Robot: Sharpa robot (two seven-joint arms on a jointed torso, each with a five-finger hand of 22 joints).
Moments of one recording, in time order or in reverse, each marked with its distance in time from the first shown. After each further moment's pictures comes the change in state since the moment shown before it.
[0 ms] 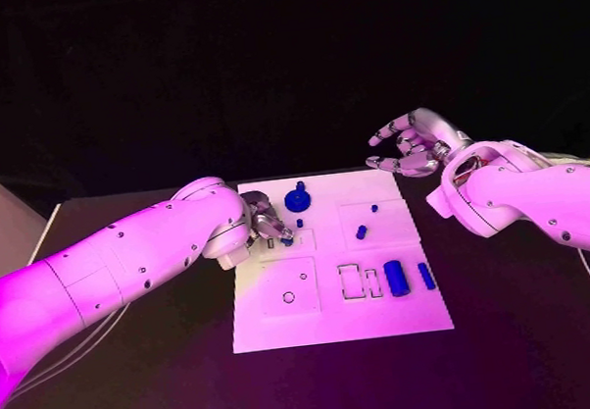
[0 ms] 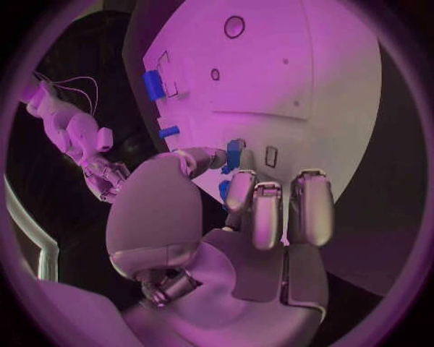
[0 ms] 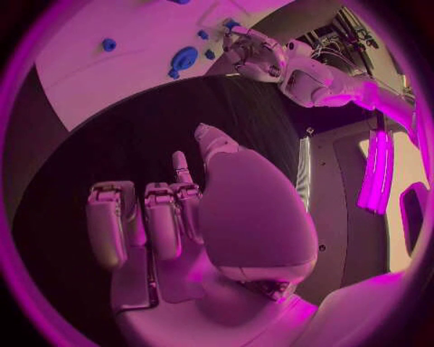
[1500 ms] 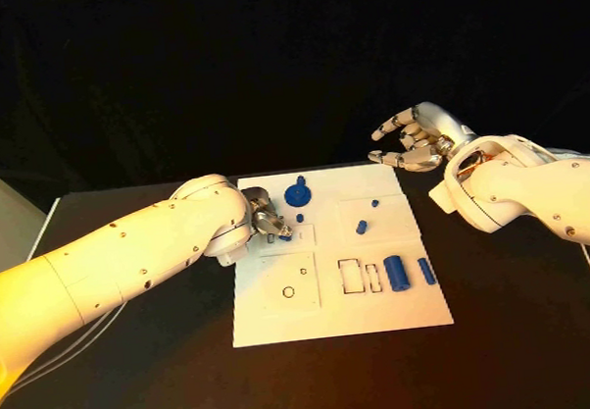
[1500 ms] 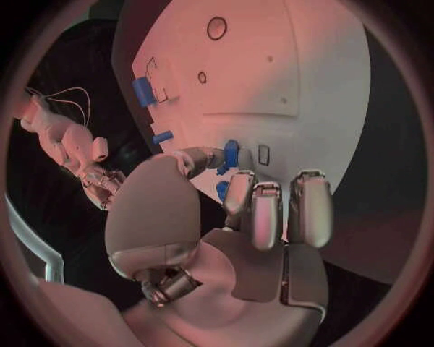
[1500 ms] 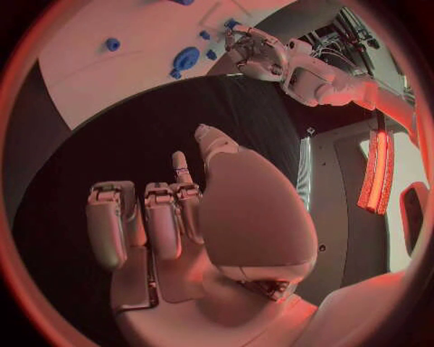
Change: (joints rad) left arm 0.000 -0.007 -0.012 0.025 -0.075 -0.011 -0.016; left_hand -0.022 -0.014 -0.003 -0.003 0.004 0.019 -0.012 0.010 0.009 0.013 -0.006 0.007 0.010 0.000 -0.007 0.000 0.000 0.000 0.007 -0.007 0.004 0.011; right arm 0.000 -0.008 0.000 0.003 0.000 0.000 0.000; right_hand -0.004 0.004 0.000 0.000 0.000 -0.003 0.003 0.000 0.000 0.000 0.000 0.000 -0.001 0.000 0.000 0.000 0.000 0.000 0.000 0.000 0.000 -0.001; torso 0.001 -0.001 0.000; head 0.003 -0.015
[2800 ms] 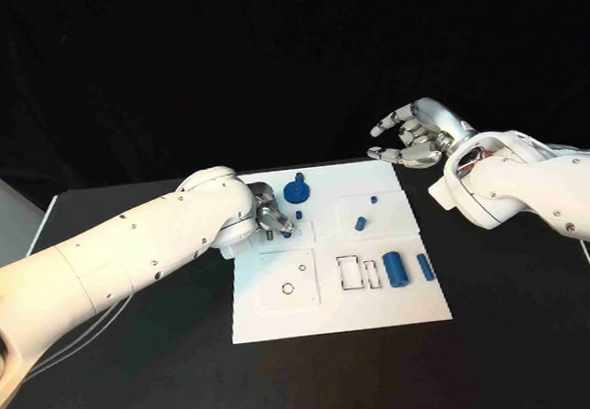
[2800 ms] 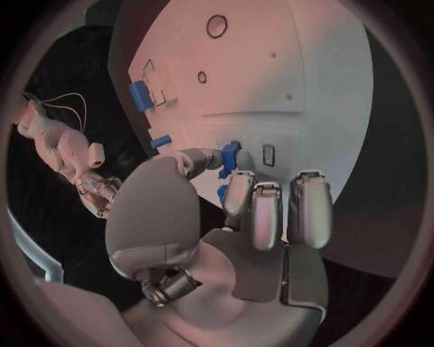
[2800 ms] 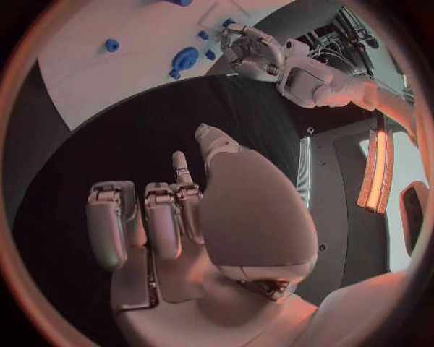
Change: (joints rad) left arm 0.007 0.044 -0.001 -0.044 -0.024 0.050 -0.013; left_hand -0.013 0.014 -0.006 -0.006 0.004 0.013 -0.001 -0.001 0.215 0.015 -0.010 0.000 -0.001 0.000 -0.007 0.000 0.000 0.000 0.007 -0.007 0.004 0.010; right arm 0.000 -0.004 0.000 0.008 0.000 0.000 0.000; right_hand -0.004 -0.004 0.003 0.003 0.000 0.000 0.000 0.000 0.001 0.000 0.000 0.000 0.000 0.000 0.000 0.000 0.000 0.000 0.000 0.000 0.000 0.001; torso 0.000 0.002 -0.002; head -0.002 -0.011
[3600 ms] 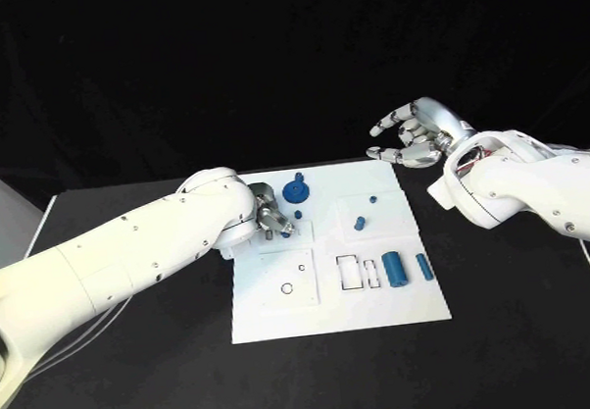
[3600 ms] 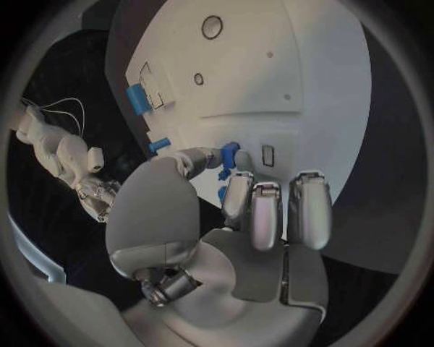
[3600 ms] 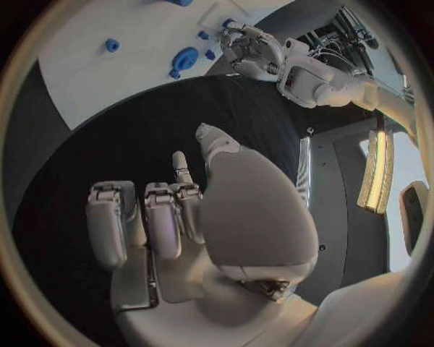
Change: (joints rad) left arm -0.001 0.004 -0.003 0.001 -0.026 0.003 0.000; left_hand -0.013 0.009 -0.015 -0.015 -0.007 0.017 -0.003 0.008 0.009 0.014 -0.008 0.009 0.017 0.000 -0.007 0.000 0.000 0.000 0.007 0.000 0.004 0.001; right arm 0.000 -0.003 0.000 0.002 0.000 0.000 0.000; right_hand -0.004 -0.004 0.000 0.000 0.000 0.000 0.000 0.000 0.000 0.000 0.000 0.000 0.001 0.000 0.000 0.000 0.000 0.000 0.000 0.000 -0.004 0.000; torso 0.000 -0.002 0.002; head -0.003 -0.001
